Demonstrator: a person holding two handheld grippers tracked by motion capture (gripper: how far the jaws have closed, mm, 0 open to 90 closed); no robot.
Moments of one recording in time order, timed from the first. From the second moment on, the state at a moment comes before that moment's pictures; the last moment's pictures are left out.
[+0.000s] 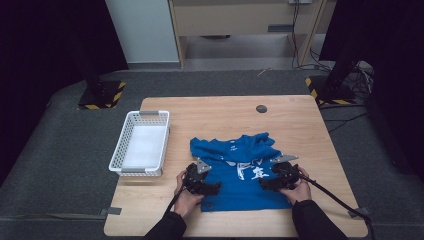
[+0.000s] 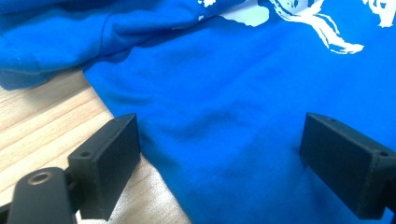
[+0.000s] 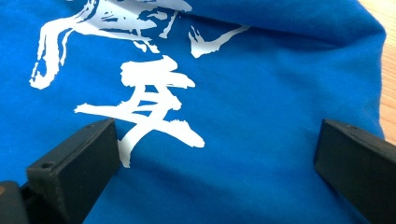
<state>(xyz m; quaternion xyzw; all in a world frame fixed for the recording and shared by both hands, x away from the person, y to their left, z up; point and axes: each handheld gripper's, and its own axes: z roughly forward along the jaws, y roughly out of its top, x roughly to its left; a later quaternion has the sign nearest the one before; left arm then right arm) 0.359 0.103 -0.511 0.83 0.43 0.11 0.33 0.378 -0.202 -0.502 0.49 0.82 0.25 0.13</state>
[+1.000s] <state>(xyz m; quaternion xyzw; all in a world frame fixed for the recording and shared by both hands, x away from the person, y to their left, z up) 0.338 0.120 -0.497 0.84 0.43 0.10 0.33 0.343 -0.208 -0.493 0.48 0.84 0.25 0.11</state>
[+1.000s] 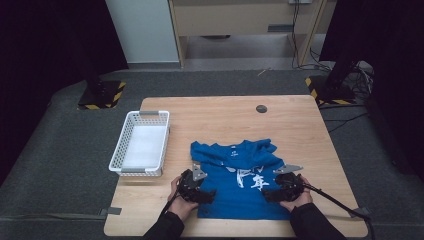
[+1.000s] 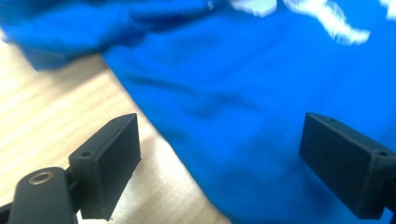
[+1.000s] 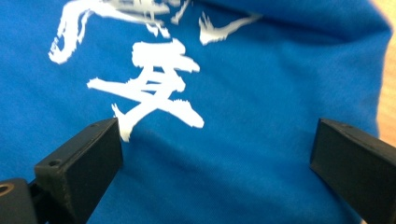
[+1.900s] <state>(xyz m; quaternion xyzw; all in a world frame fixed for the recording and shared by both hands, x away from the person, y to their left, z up) 0.409 0.137 -0.450 0.79 0.45 0.14 0.39 0.402 -0.226 -0.431 0.47 0.77 0.40 0.15</state>
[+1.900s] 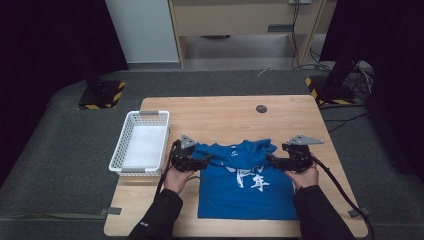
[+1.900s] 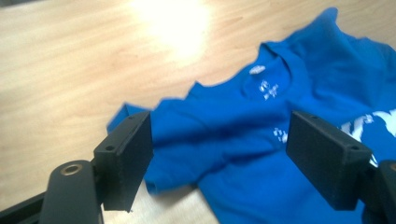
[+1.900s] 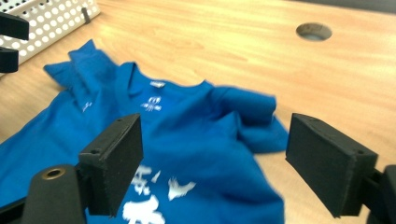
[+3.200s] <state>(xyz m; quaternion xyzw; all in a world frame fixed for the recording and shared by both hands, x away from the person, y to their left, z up) 0.482 0.098 -0.485 0.81 0.45 0.11 0.36 0.489 -0.171 -0.464 0.46 0.79 0.38 0.14</state>
